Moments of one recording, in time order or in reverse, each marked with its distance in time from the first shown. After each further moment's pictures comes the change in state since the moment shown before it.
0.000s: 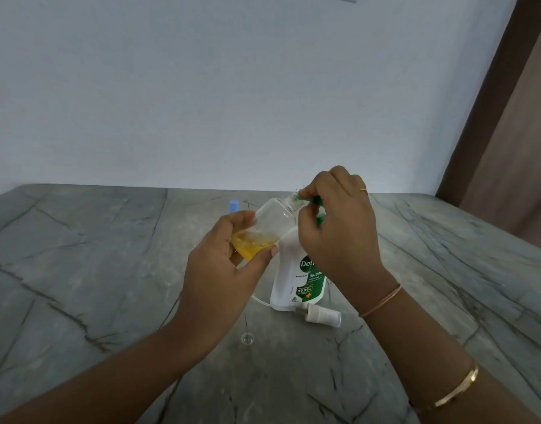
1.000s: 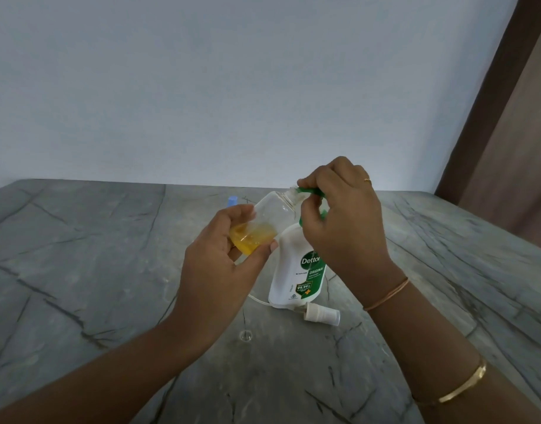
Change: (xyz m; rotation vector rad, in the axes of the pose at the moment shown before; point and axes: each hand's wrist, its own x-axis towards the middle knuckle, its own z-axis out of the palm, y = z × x) left_hand 0.000 0.002 0.000 -0.016 0.005 0.005; right_hand 0.005 0.002 -0.005 -0.031 -0.010 -0.046
